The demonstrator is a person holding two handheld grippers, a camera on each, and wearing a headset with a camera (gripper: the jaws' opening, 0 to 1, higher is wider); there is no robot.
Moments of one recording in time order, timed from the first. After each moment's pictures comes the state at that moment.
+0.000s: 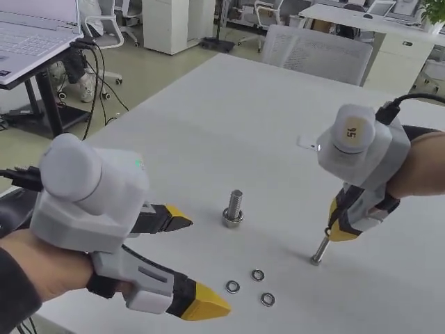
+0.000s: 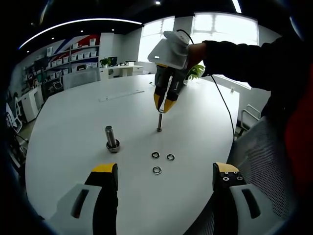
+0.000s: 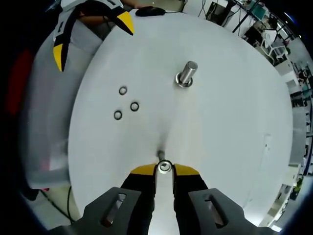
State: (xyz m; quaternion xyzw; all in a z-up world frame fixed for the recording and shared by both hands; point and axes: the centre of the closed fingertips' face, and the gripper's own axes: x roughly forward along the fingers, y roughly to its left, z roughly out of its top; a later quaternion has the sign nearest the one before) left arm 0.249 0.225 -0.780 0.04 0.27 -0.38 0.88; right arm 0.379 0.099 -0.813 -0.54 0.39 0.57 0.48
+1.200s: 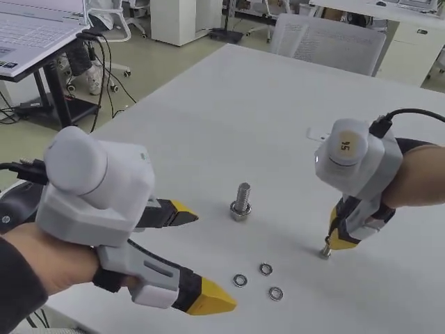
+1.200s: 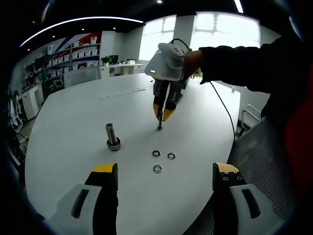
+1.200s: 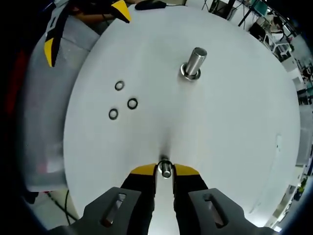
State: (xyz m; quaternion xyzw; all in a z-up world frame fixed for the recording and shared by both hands) left arm 0.245 0.226 -0.785 0.03 0.28 -0.38 0.88; right arm 0.370 0.102 -0.846 -0.53 0.41 0.58 0.47
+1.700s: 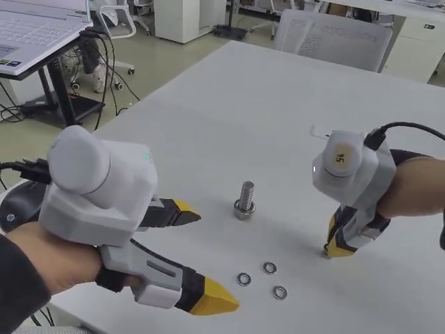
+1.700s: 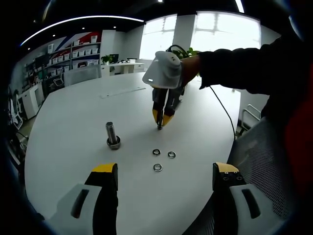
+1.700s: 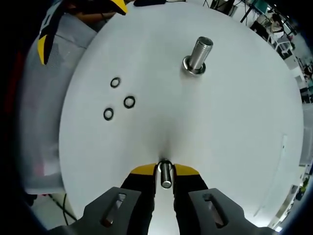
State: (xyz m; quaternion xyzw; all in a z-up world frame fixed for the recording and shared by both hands) left arm 0.245 0.228 -0.787 0.03 0.28 -0.38 0.88; right arm 0.374 0.103 -0.866 -0.53 0.41 0.58 0.47
